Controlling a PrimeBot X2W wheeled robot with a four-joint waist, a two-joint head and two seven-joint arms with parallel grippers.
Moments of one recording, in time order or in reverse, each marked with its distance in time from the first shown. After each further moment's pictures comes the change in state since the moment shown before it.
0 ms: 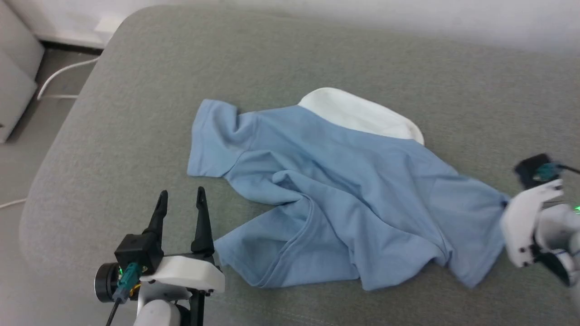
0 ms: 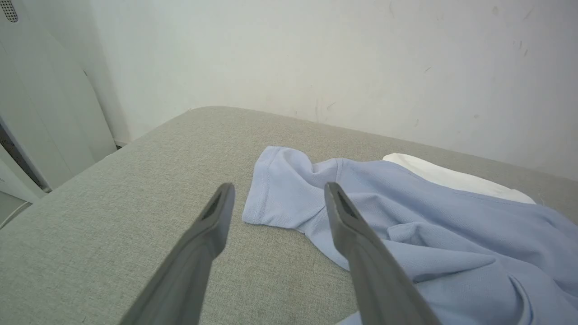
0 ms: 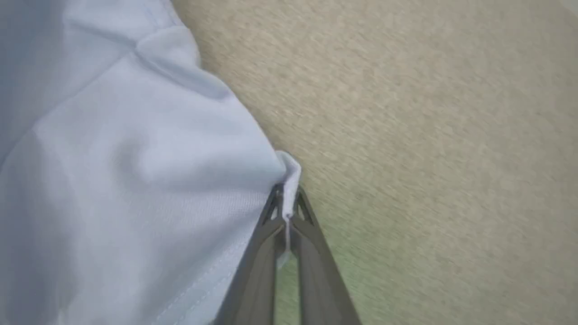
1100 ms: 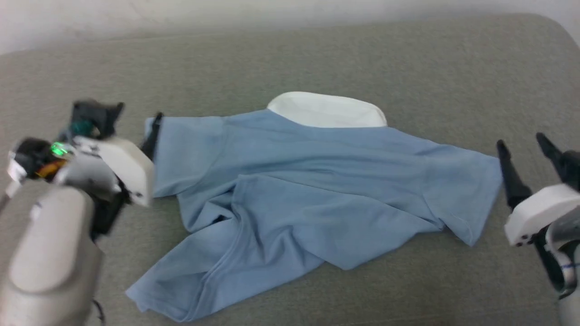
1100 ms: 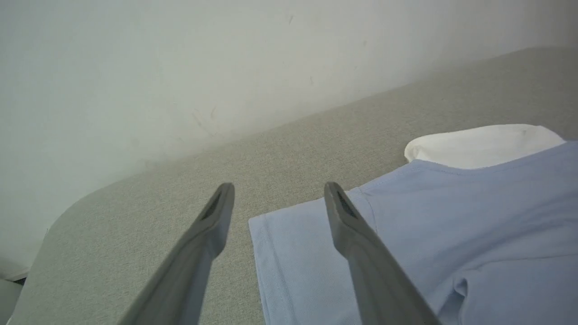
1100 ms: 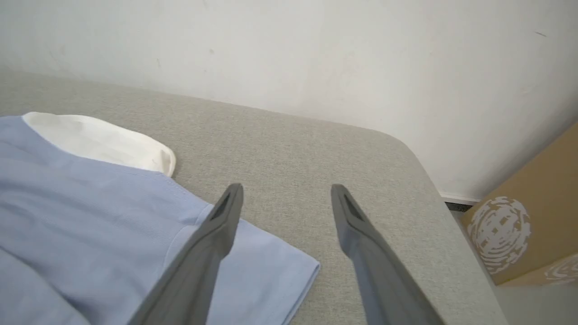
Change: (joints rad) left arm -0.400 0.319 -0.050 0.092 0.003 -0.204 0.480; right arm 0.099 0.160 -0.272 -0.227 -0.149 -0.001 -0.470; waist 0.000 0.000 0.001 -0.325
